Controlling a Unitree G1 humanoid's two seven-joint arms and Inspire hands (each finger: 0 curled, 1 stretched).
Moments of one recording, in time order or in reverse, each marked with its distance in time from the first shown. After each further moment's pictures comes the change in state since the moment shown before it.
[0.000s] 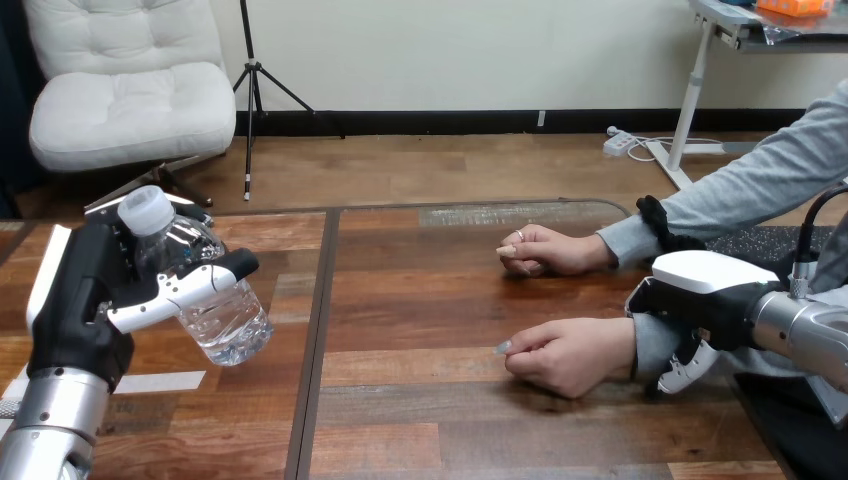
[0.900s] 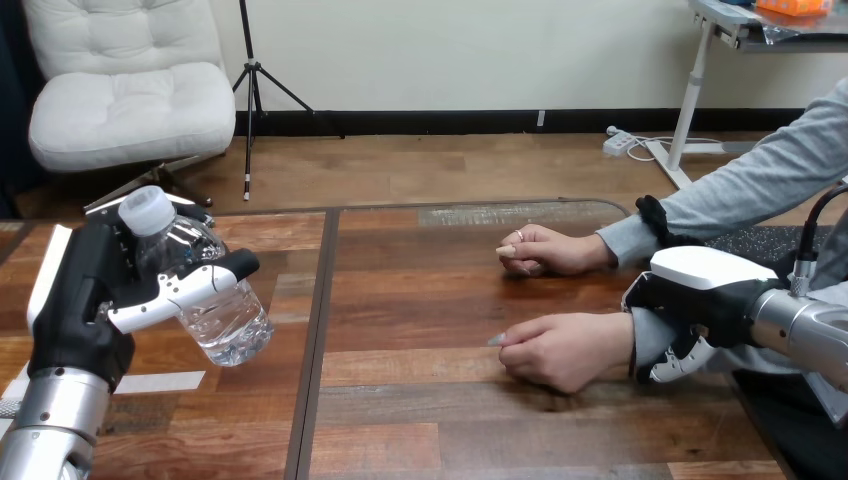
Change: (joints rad) left arm 0.000 0.000 0.000 0.000 0.000 0.000 -0.003; right arm 0.002 0.000 -0.008 0.000 0.021 -0.014 -0.006
